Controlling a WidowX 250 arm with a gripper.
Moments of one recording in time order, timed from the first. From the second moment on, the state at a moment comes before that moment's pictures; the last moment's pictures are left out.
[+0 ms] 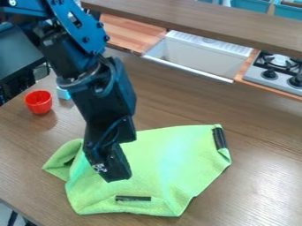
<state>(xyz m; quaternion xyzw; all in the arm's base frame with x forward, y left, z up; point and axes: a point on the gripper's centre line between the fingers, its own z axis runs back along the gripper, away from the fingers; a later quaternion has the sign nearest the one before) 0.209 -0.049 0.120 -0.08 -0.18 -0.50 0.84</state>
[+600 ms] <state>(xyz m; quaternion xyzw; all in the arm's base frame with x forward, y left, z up) 0.212 -0.054 0.079 -0.05 -0.18 -0.47 0.86</state>
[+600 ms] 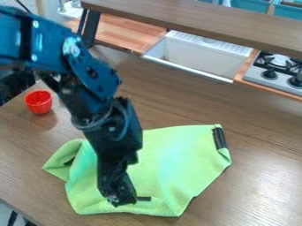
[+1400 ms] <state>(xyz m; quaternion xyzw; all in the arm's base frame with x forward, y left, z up) 0.221 -0.056 0.028 -0.01 -0.13 -0.47 0.87</state>
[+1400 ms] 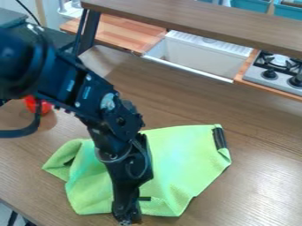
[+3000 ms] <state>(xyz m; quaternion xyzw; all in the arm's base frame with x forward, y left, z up) 0.219 -0.061 0.002 -0.01 -0.10 -0.48 0.87</state>
